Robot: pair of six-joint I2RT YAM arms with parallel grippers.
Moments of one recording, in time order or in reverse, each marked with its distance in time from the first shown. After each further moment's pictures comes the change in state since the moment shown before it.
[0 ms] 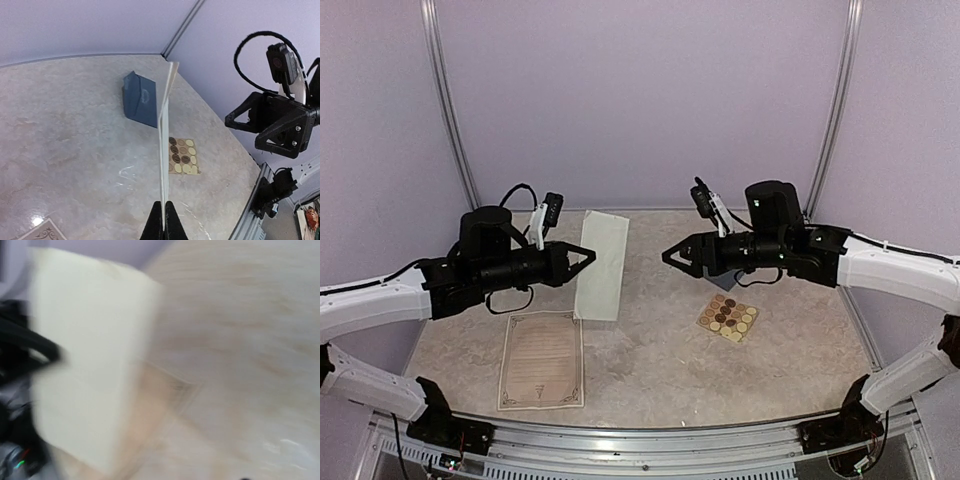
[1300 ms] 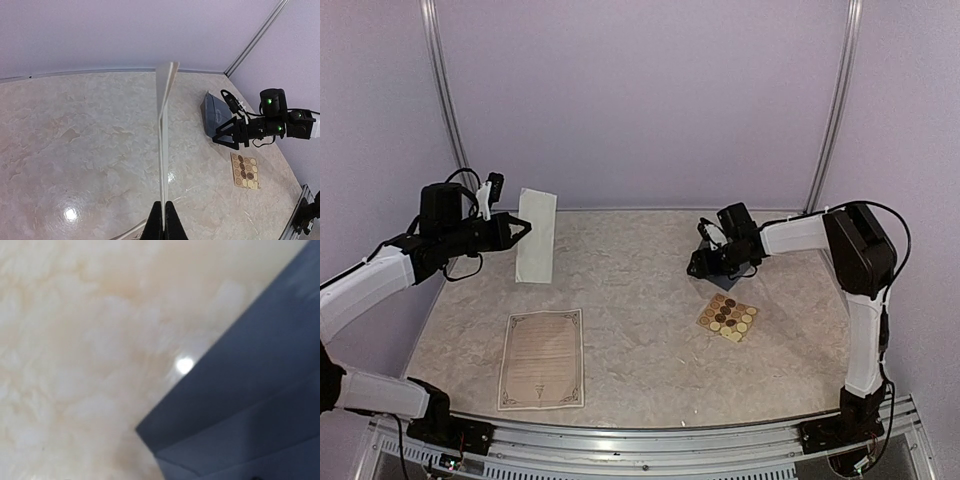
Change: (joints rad) left arm 0.553 -0.003 0.078 -0.213 0.230 0.203; right arm -0.380 0.755 0.334 -0.077 0.109 -0.219
